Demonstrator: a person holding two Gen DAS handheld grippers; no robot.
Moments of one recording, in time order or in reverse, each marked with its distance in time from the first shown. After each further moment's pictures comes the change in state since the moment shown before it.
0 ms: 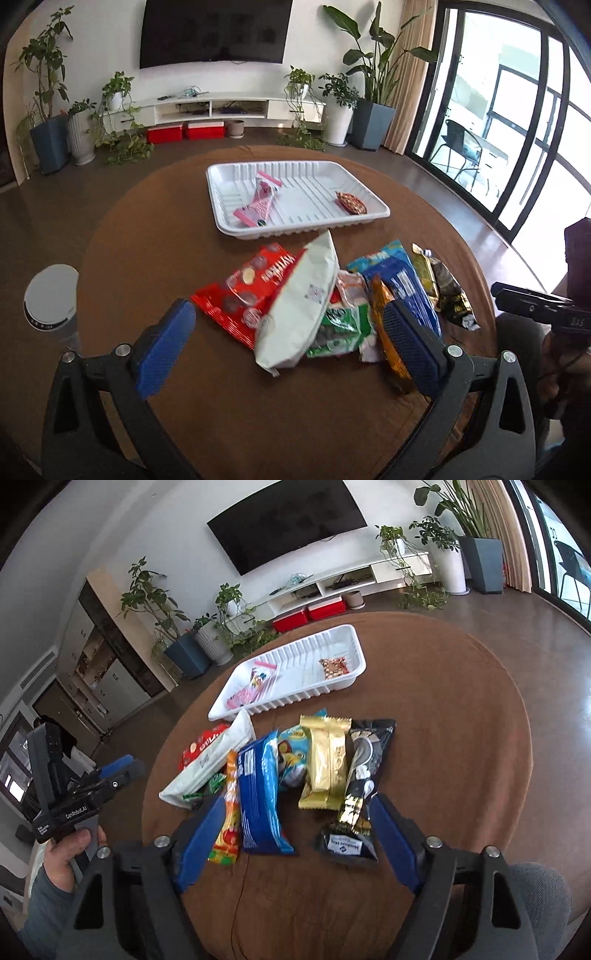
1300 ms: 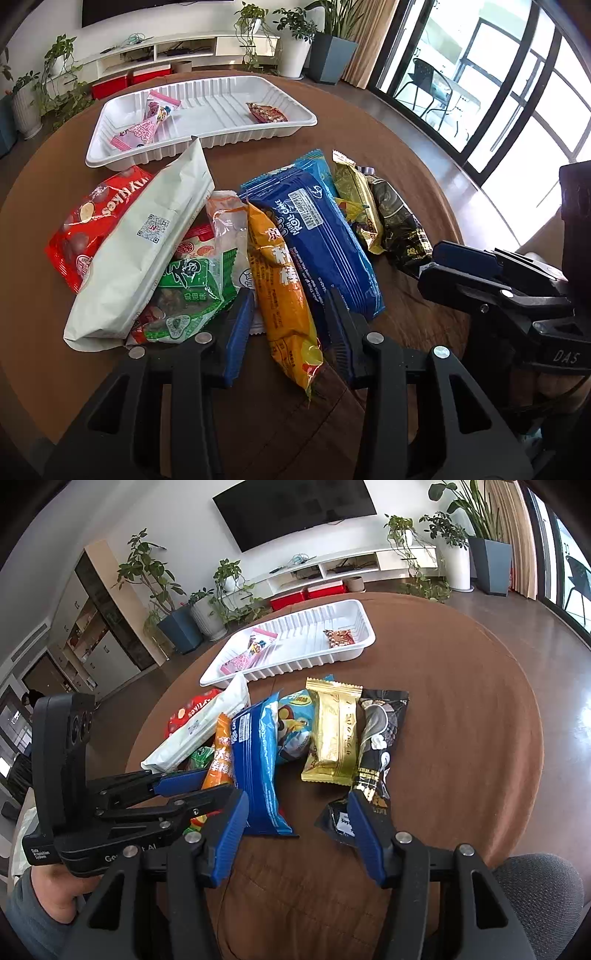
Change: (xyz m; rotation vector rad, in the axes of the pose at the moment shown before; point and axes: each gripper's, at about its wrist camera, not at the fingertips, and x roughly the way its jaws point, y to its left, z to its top) left arm 0.094 -0.086 -0.016 0.075 0.263 -0.137; right arm 0.017 0.008 -0.026 -0.047 0.067 -0.052
